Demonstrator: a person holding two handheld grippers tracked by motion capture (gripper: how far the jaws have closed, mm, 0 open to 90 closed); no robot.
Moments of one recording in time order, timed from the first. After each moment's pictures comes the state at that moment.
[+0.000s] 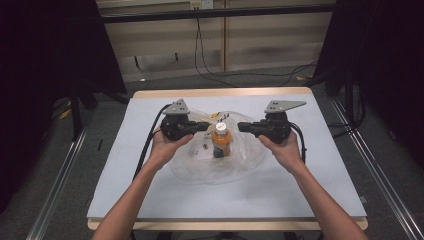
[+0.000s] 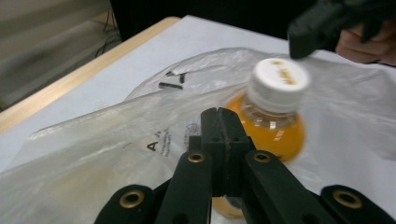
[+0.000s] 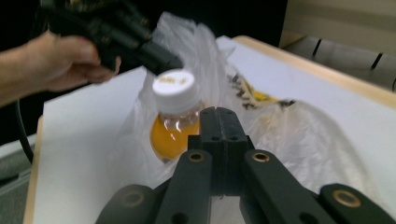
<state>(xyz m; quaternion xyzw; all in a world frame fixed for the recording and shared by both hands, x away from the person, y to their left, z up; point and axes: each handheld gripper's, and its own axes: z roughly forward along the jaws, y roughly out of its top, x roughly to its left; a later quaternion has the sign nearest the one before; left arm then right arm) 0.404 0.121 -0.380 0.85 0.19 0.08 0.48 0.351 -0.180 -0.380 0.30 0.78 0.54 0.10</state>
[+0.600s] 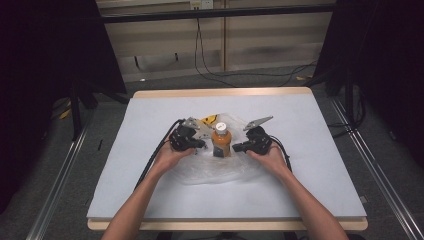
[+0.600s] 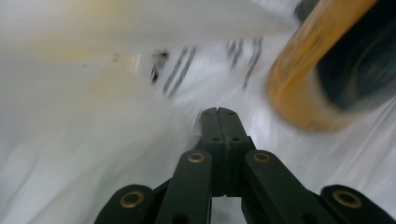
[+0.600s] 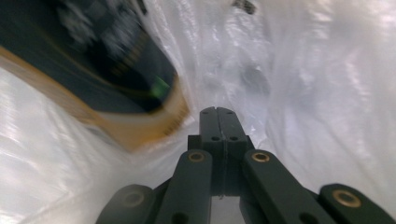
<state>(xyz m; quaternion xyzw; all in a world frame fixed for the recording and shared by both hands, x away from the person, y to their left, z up) 0.424 0.123 -0.462 0.93 0.20 0.07 0.31 0.392 -0.162 -0.488 0.35 0.84 0.41 0.04</state>
